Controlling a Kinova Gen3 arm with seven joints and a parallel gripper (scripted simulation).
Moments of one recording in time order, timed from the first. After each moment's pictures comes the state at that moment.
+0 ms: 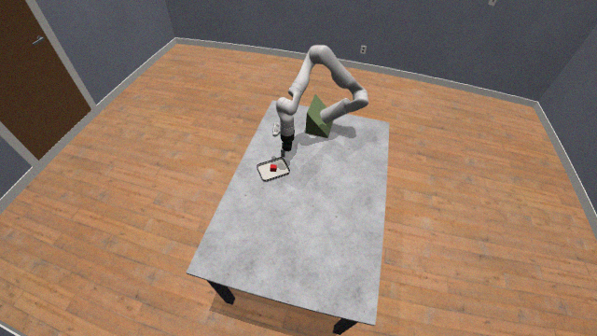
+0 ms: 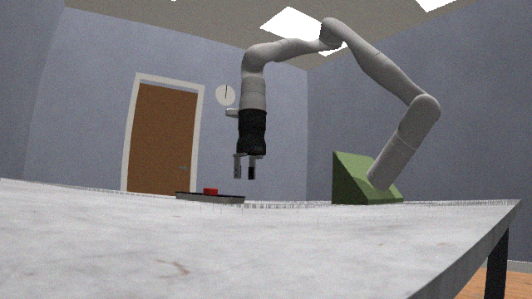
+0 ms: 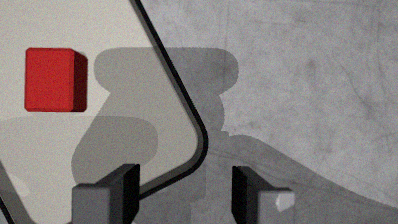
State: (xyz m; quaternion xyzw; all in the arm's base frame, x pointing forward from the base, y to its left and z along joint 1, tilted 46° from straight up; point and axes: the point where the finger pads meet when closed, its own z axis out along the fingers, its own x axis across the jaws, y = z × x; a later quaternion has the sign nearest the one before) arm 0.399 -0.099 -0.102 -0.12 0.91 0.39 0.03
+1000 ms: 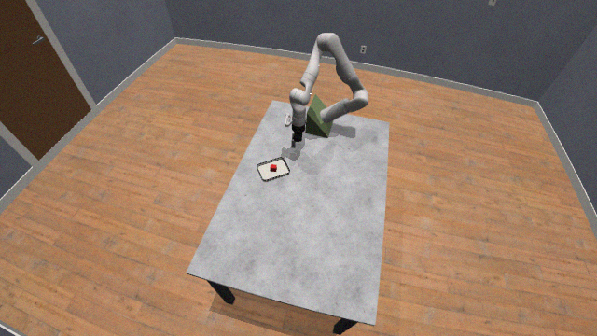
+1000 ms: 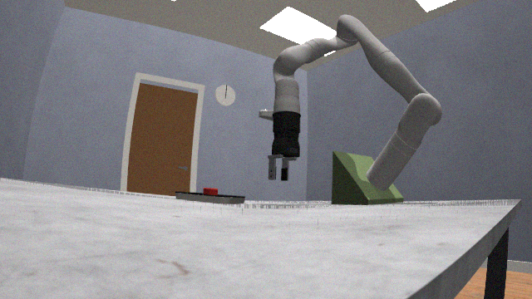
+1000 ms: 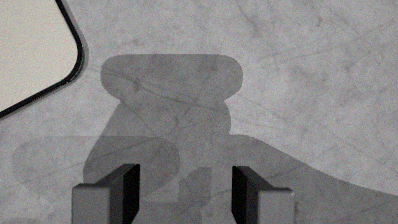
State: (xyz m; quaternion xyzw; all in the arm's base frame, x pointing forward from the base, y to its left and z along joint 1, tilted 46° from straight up) arm 0.311 -0.080 -0.076 -0.12 0.91 0.39 0.03
